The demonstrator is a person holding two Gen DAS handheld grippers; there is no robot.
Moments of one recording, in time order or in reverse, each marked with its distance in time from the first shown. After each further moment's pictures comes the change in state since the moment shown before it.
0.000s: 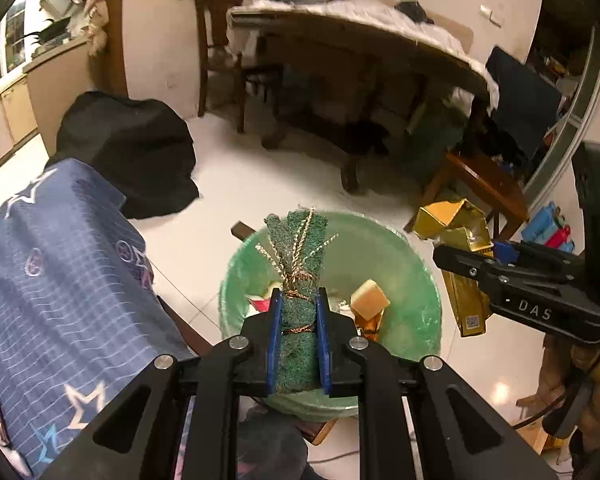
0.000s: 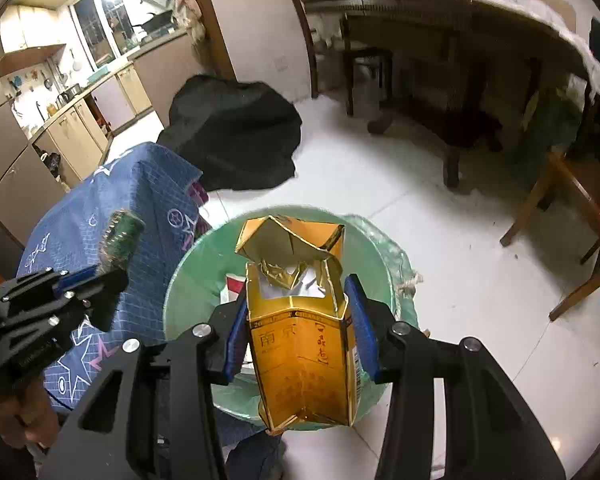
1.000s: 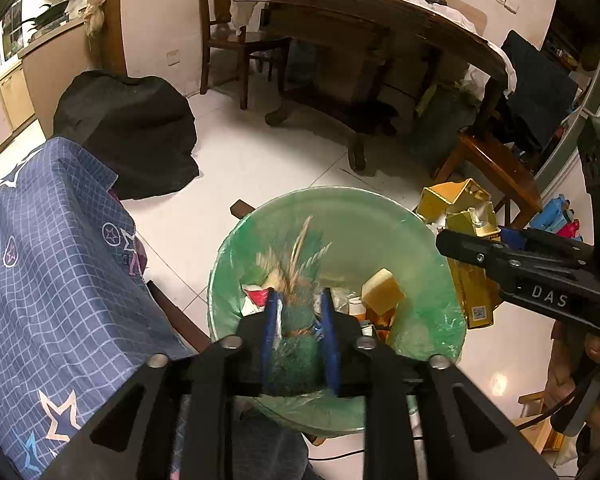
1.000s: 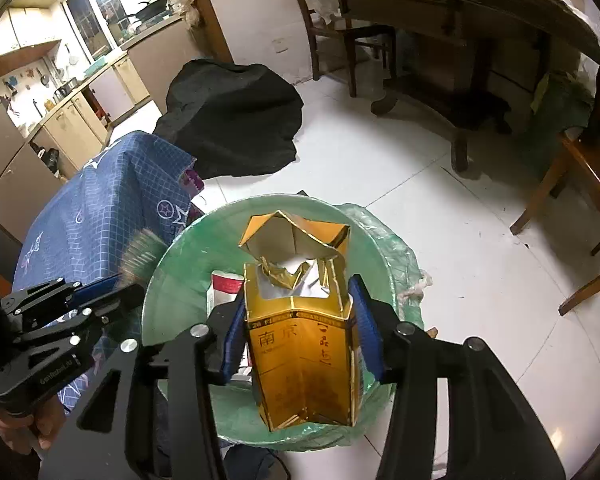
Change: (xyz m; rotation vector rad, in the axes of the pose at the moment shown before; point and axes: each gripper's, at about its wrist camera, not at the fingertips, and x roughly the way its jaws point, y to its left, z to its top) left arm 0.049 0.003 -0.001 -0.022 0.064 0.022; right arm 0.028 -0.019 0.011 0.013 0.053 0.032
